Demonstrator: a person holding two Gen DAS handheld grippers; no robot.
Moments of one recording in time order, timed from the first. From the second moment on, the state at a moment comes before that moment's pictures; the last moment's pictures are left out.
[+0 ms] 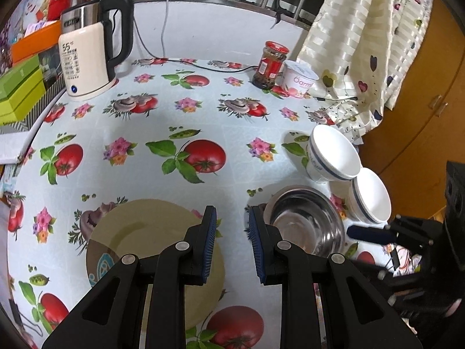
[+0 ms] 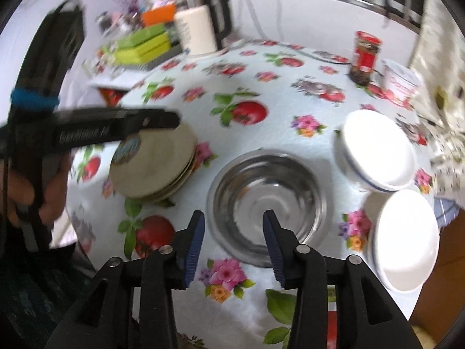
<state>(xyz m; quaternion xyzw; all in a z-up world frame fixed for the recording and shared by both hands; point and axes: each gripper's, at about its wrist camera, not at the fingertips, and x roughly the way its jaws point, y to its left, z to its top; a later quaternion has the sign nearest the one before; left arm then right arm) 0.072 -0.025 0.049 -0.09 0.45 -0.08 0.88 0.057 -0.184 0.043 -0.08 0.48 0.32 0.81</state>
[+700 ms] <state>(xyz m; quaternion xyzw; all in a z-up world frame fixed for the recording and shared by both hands) 0.092 -0.061 0.059 -0.05 0.45 -0.11 0.89 0.091 -0.236 0.063 0.03 0.47 0.26 0.85</state>
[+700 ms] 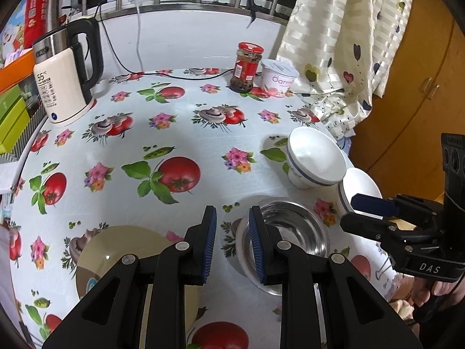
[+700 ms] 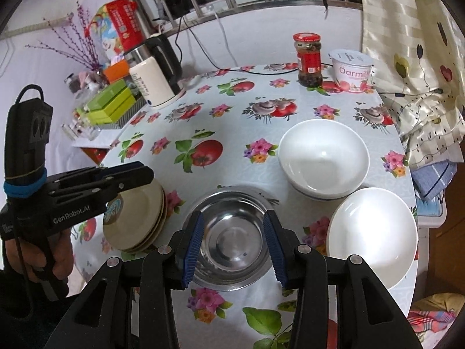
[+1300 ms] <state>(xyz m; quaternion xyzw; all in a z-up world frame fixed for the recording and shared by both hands) 0.108 -0.077 0.054 -0.04 0.46 -0.13 0.88 0.105 -0.258 0.065 0.06 0.46 0.23 0.85</state>
